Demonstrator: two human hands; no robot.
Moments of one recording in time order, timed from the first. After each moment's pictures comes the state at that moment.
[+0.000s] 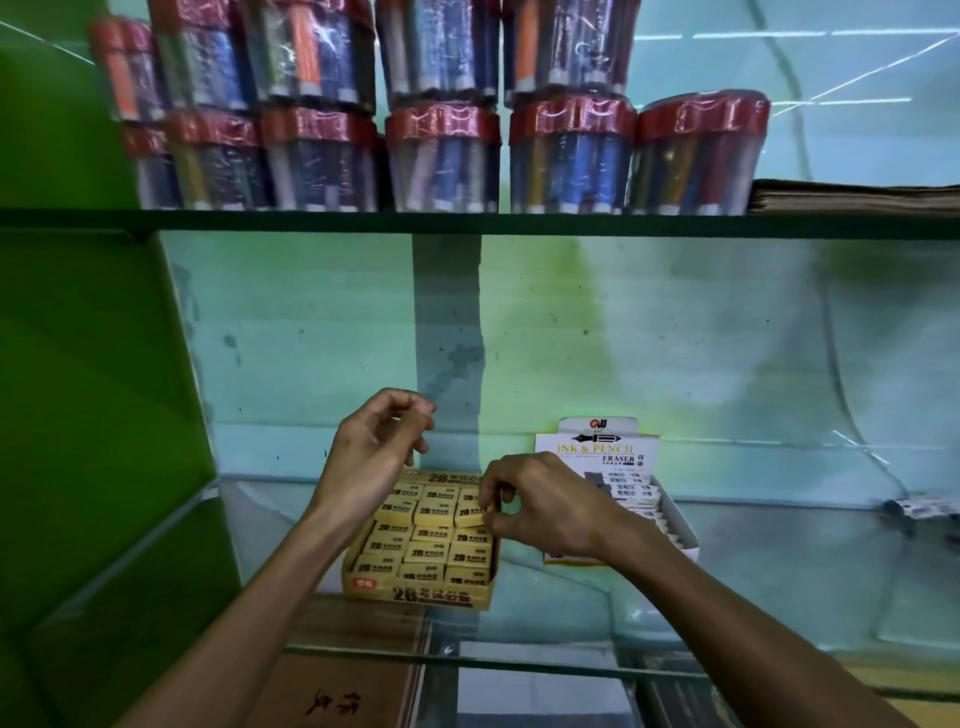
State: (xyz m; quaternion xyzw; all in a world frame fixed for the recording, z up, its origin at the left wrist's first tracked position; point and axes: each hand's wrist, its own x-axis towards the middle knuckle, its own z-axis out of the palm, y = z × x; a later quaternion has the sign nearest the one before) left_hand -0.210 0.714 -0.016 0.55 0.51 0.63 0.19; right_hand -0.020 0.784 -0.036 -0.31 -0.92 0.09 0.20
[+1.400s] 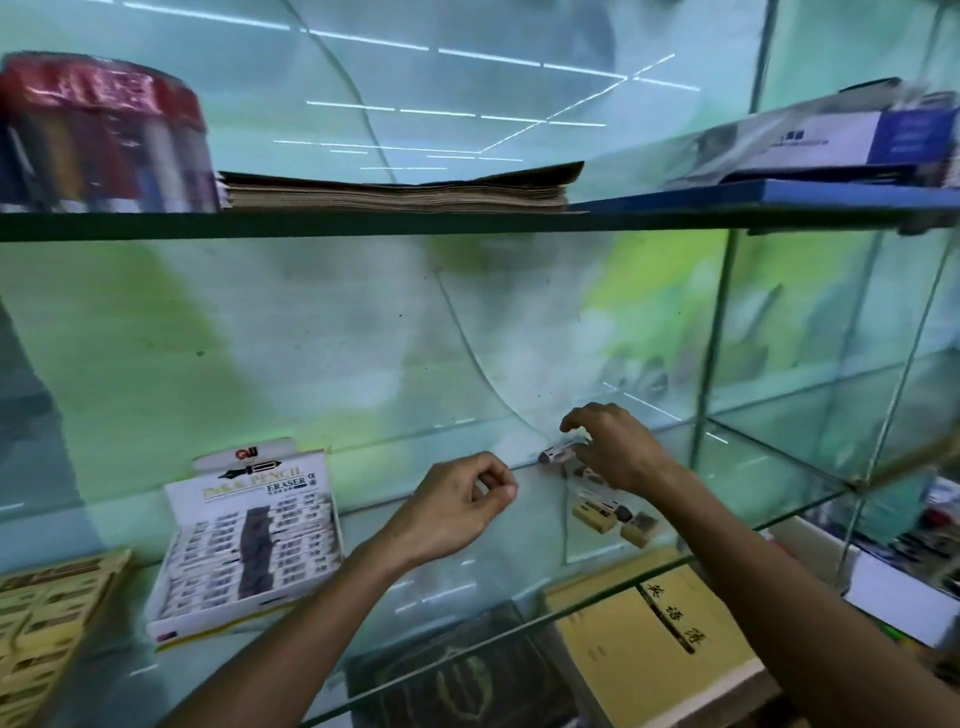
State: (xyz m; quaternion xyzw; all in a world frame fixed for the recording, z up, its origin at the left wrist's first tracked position) left_hand 0.123 0.812 -0.055 0.83 0.38 0.33 0.24; right_hand 0.367 0.840 -0.043 -0.64 -0.73 -0.08 0.21
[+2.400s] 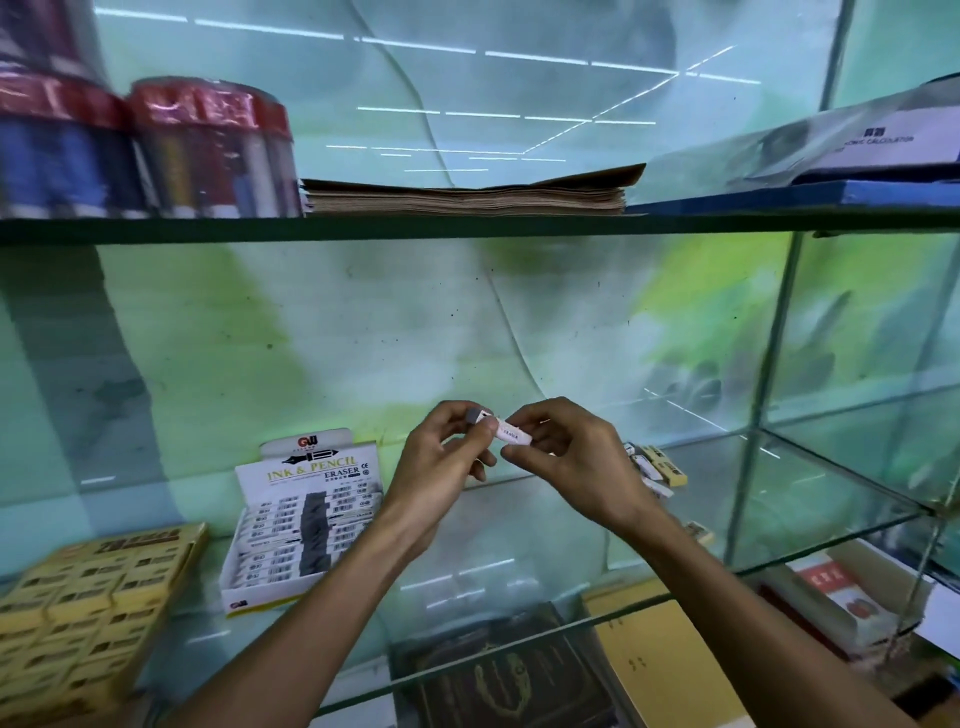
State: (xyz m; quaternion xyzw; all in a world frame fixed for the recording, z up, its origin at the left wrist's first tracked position) left_hand 0.088 0.799 -0.027 0.59 0.34 0.59 0.43; right_hand 0.256 0.790 -0.026 -0.43 -0.72 0.17 0.52
